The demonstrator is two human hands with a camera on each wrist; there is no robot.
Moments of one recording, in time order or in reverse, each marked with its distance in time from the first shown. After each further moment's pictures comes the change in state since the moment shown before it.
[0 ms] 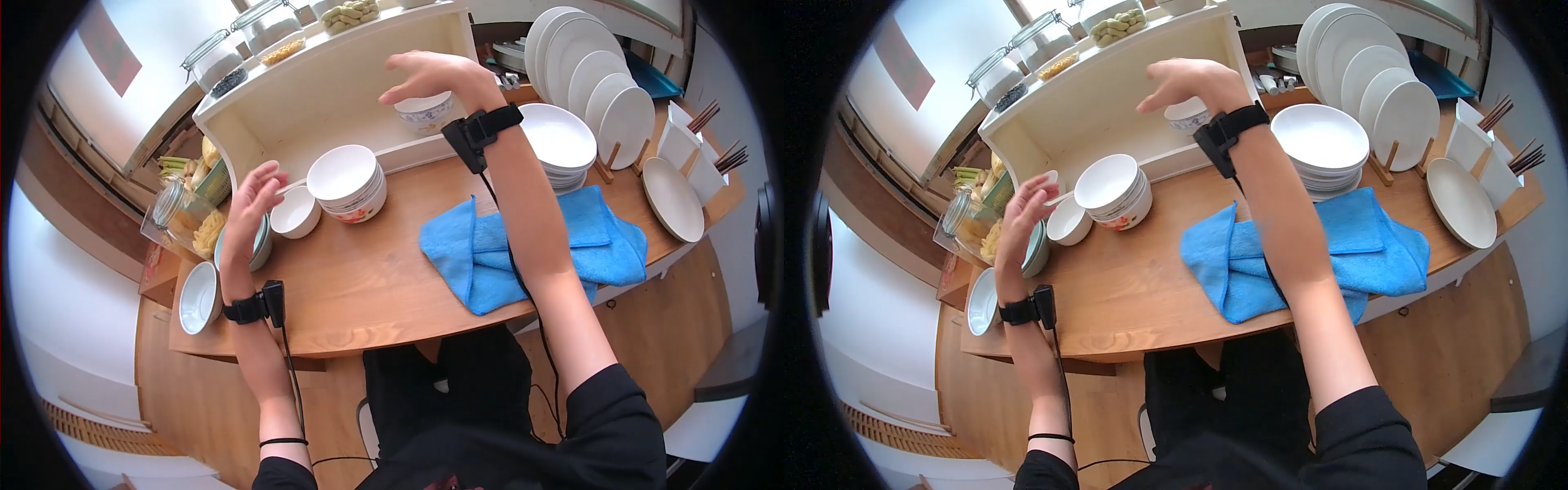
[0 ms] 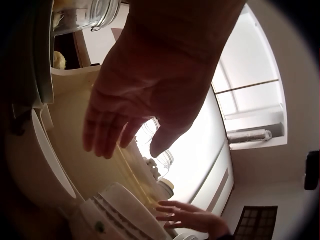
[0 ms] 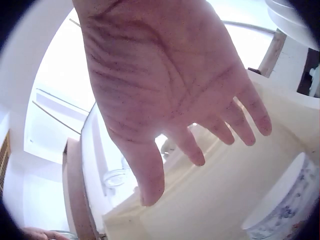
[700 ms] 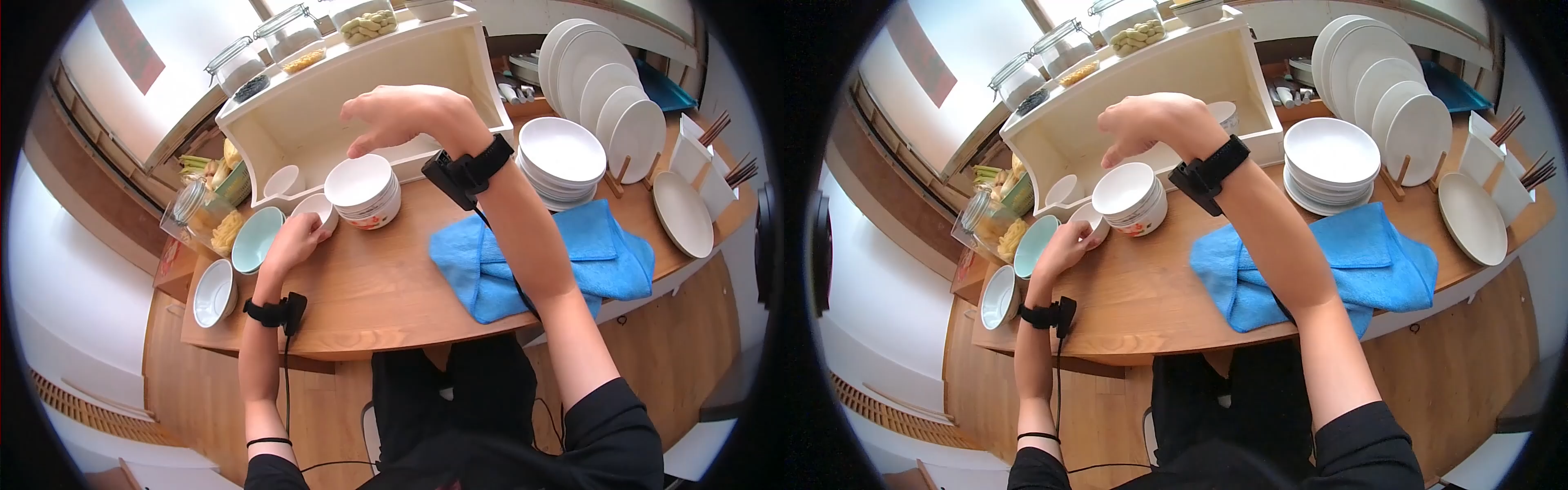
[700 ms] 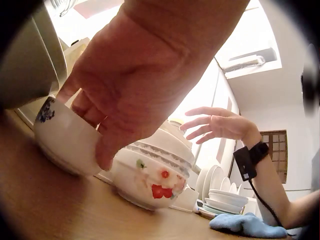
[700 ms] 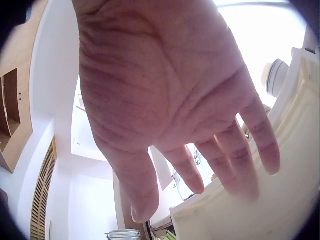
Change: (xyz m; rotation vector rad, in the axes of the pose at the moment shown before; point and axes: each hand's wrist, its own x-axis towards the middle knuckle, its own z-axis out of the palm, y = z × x) left_hand -0.011 -0.026 0.027 0.956 -0.210 -0.213; right_hand -0.024 -0.086 -0.004 -0.035 -0.144 -0.211
